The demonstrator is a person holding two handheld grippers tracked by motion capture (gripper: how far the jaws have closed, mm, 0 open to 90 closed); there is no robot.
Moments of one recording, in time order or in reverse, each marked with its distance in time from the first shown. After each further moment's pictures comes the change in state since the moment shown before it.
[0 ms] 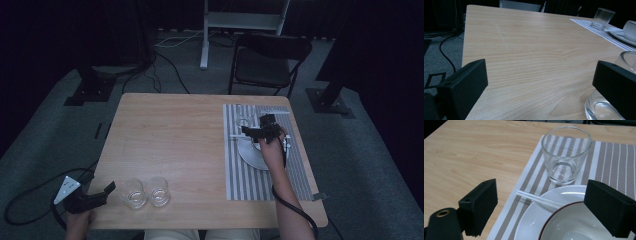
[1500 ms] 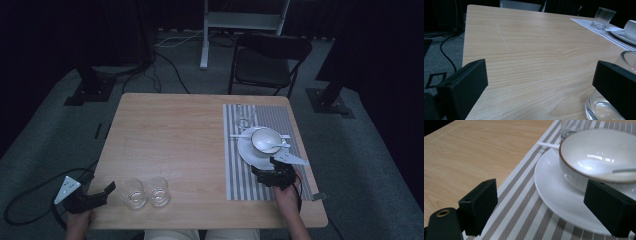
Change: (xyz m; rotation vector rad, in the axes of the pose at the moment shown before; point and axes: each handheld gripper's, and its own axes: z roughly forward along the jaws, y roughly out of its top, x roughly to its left) left arm -0.001 0.000 0.000 0.002 0.004 0.002; right arm 0.019 -0.125 -0.081 -0.107 0.041 -0.084
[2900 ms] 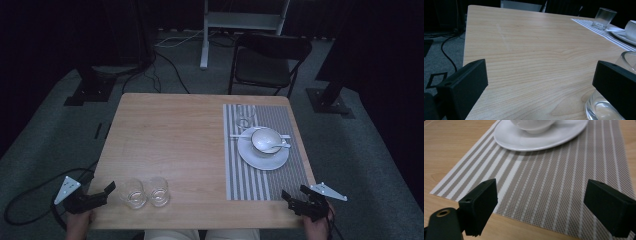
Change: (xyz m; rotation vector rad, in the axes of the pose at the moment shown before) left arm 0.000 0.000 0.000 -0.003 0.005 -0.002; right arm -0.049 -0.089 -0.076 -0.005 -0.107 0.168
